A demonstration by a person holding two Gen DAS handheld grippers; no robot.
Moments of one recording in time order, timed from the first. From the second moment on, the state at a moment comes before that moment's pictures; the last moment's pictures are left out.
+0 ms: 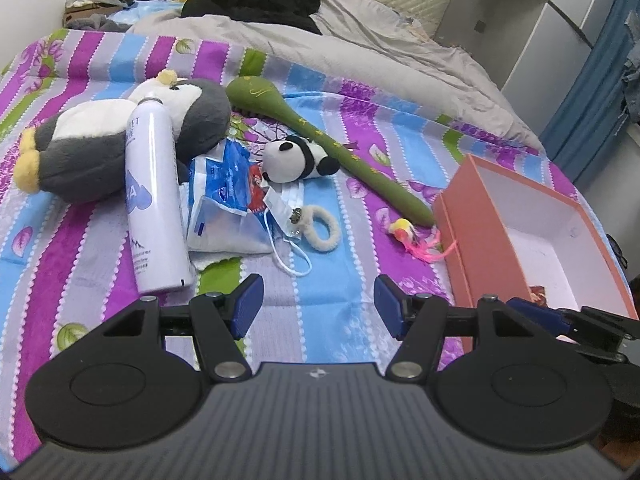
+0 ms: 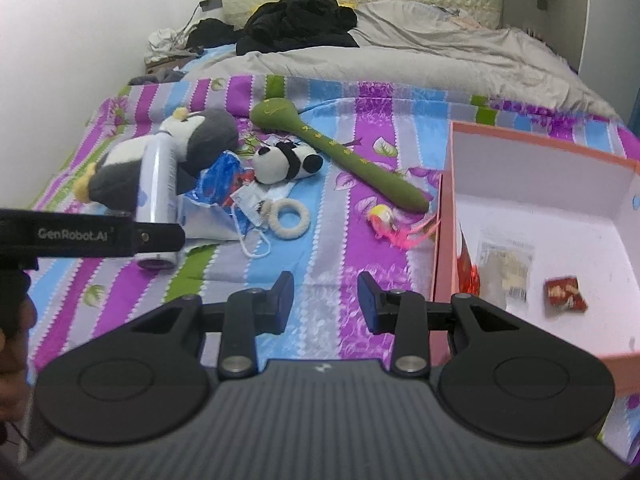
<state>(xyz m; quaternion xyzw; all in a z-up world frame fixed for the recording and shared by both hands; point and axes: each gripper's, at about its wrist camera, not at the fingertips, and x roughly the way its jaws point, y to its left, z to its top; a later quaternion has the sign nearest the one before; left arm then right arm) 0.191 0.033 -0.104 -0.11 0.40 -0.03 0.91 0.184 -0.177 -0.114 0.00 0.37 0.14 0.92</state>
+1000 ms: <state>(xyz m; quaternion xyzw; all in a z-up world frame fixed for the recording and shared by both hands) 0.352 0.032 -0.203 -0.15 0.43 -0.04 0.89 0.343 -0.151 -0.206 -0.04 0.38 0.08 0.92</state>
